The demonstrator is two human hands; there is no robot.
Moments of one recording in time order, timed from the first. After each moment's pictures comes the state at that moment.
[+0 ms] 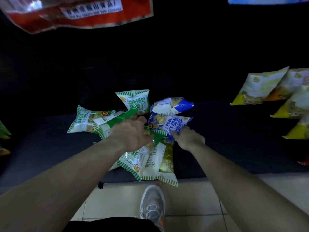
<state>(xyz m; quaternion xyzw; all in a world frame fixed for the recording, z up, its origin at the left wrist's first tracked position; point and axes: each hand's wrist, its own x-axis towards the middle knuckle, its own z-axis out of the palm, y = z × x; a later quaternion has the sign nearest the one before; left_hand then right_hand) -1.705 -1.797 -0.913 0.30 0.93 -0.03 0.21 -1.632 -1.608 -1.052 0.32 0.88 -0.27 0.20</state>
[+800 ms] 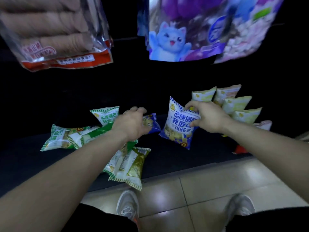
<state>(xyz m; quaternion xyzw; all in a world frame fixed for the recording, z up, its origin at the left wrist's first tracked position) -1.654 -1.719 -0.849 0.38 0.91 0.08 0.11 -1.506 -1.481 -0.842 0.20 0.96 -0.18 0.03</state>
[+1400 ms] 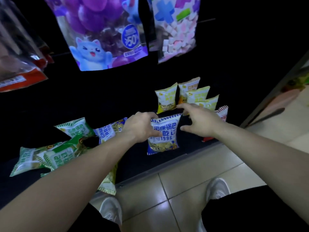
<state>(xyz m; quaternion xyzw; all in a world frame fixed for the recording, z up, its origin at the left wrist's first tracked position) -1.562 -1.586 -0.865 0.46 0.88 0.10 0.09 -1.385 -1.423 -0.842 0.23 0.96 -0.16 -0.01</state>
